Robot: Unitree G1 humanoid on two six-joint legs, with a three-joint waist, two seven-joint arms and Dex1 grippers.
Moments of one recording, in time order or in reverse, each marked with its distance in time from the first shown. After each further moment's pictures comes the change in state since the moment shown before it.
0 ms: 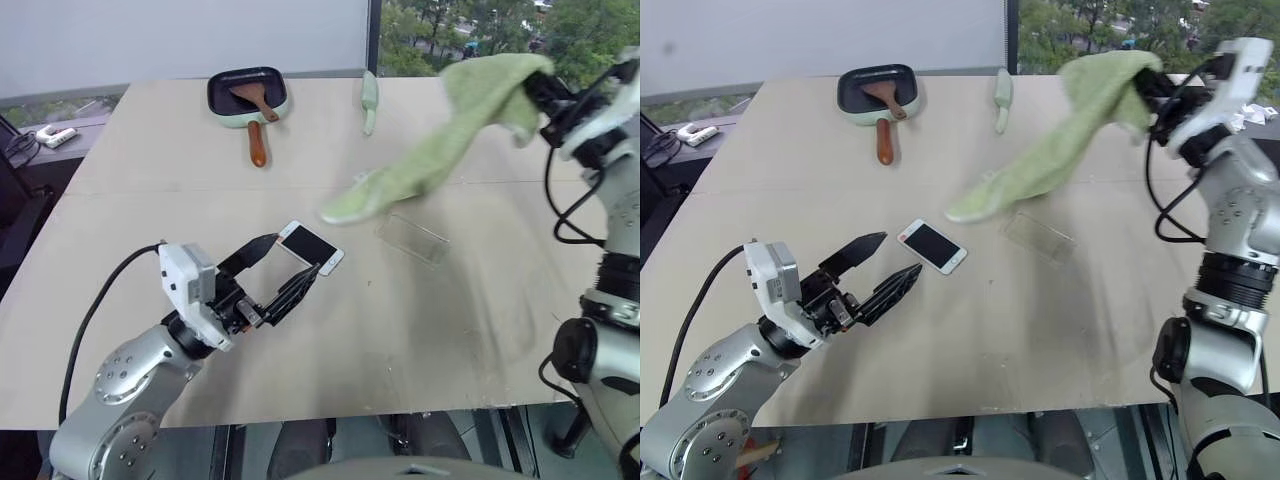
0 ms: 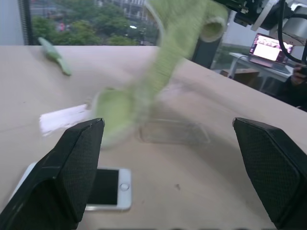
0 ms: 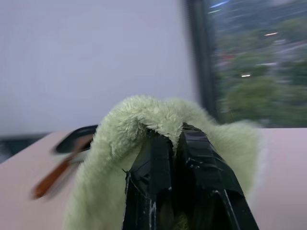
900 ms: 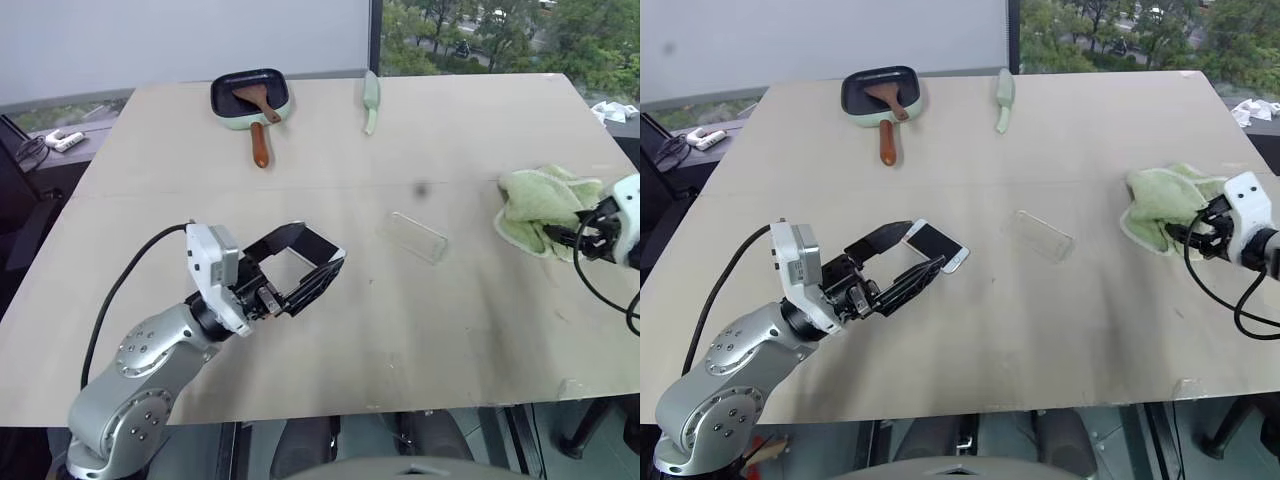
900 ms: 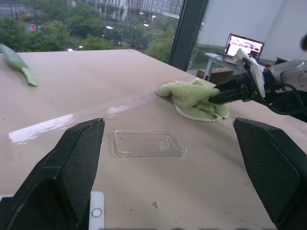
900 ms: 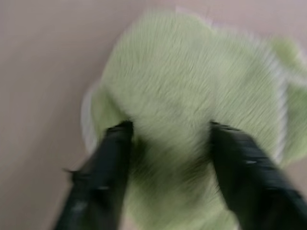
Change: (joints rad) left arm -0.090 0.010 -0.050 0.008 -0.033 0.052 -0.009; right arm 0.454 -0.476 0.329 0.056 -0.192 -0.091 0.321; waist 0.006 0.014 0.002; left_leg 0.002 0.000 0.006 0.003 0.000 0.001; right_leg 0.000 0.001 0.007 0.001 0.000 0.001
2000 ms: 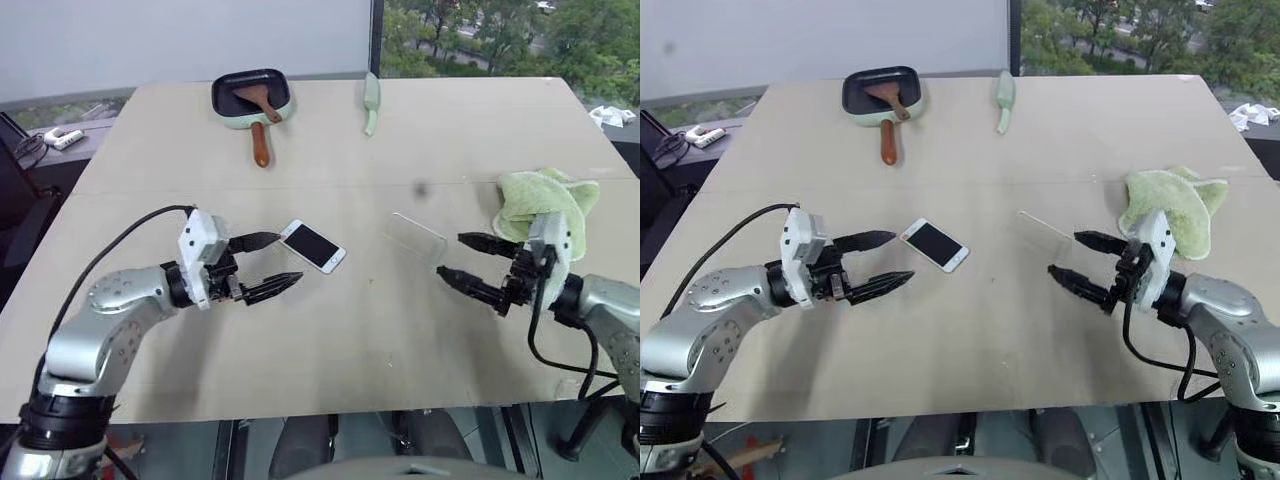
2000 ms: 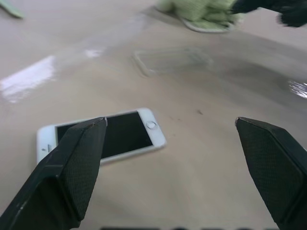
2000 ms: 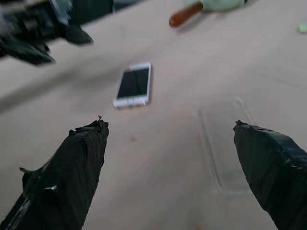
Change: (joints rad) left arm -0.201 0.277 -0.034 0.528 0.201 -0.086 -0.537; right arm 0.322 0.323 0.006 -0.699 0.292 0.067 0.021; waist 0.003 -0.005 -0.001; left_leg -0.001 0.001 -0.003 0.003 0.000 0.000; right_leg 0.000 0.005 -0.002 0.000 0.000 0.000
